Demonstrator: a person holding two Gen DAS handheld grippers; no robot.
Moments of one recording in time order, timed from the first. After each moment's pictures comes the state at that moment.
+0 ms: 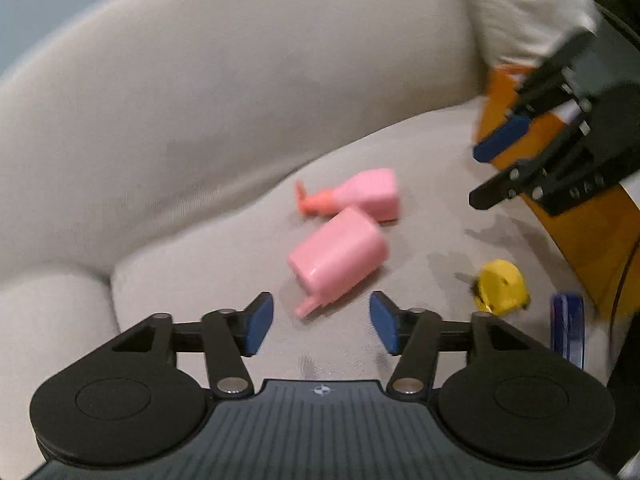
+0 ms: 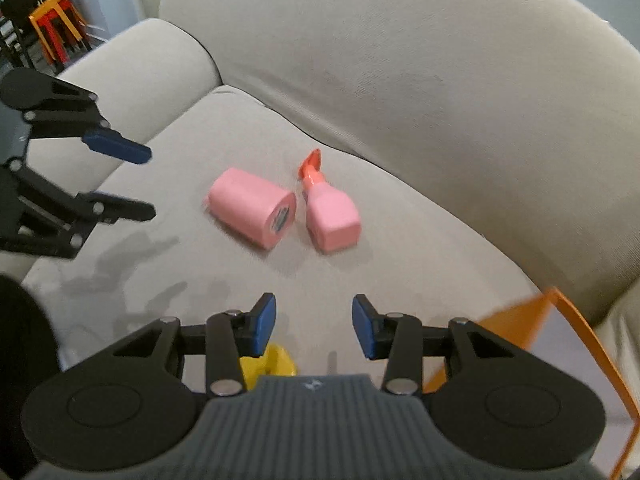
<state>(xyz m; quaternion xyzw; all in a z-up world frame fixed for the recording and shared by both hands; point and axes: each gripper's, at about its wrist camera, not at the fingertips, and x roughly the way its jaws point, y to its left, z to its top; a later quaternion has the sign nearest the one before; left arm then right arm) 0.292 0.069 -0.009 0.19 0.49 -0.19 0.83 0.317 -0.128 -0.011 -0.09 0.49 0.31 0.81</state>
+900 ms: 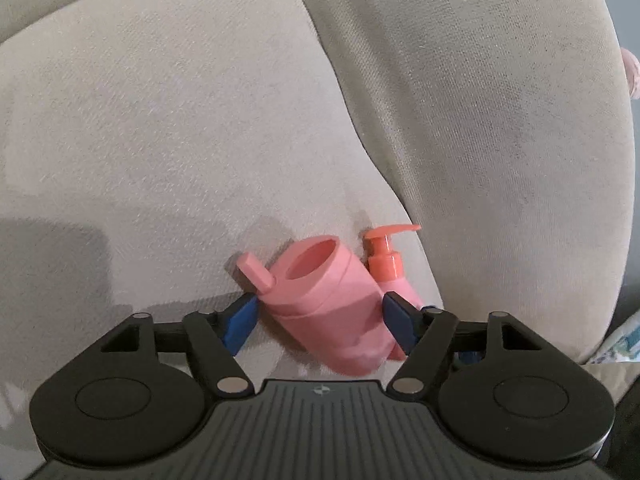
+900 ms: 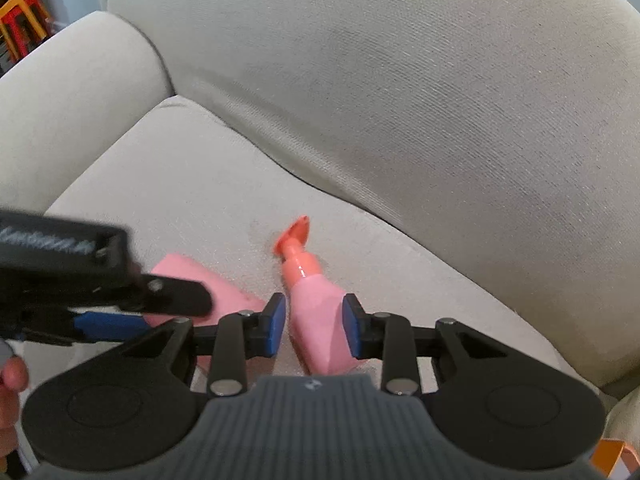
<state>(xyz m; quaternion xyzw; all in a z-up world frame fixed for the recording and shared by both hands) 0.314 0.136 -0.098 -0.47 0.51 0.08 0.72 0.384 -0.054 -0.053 -0.12 0.48 0.29 0.82</state>
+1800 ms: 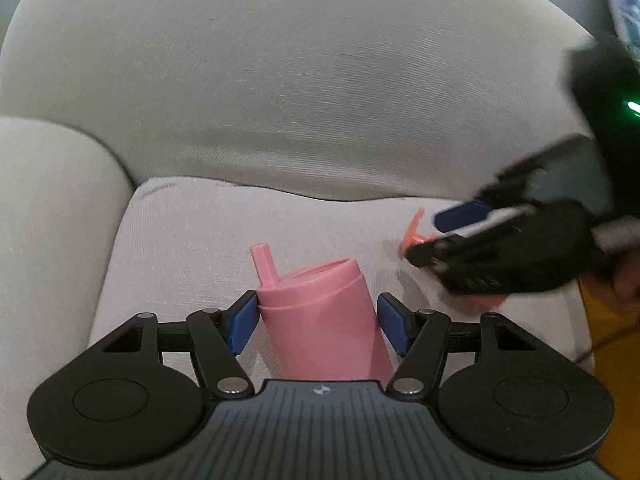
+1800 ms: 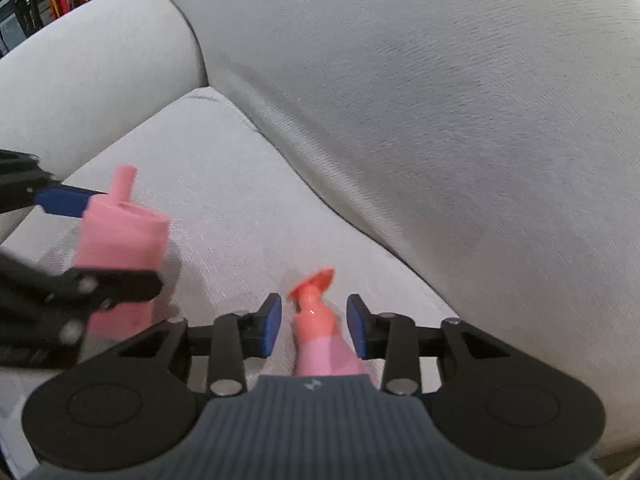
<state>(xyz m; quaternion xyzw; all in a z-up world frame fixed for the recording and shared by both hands) 0.311 0.113 -0.048 0.00 0.47 -0.04 0.88 0.418 -0.016 -0.070 -0.17 0.47 0.34 0.79</state>
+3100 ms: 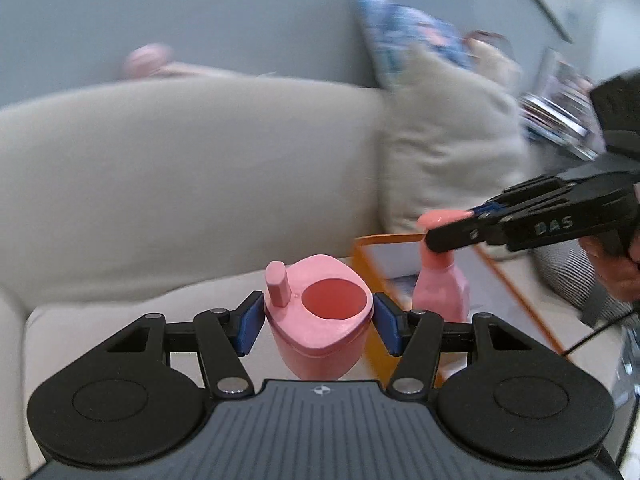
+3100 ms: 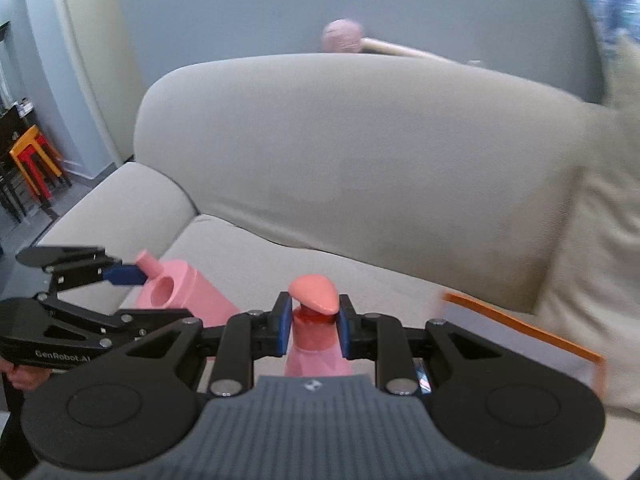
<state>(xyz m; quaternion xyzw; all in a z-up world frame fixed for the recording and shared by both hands) 0.216 -0.046 0.071 0.05 0.35 -0.27 0.90 0.261 -0.265 0.077 0.05 0.41 0.24 0.88</state>
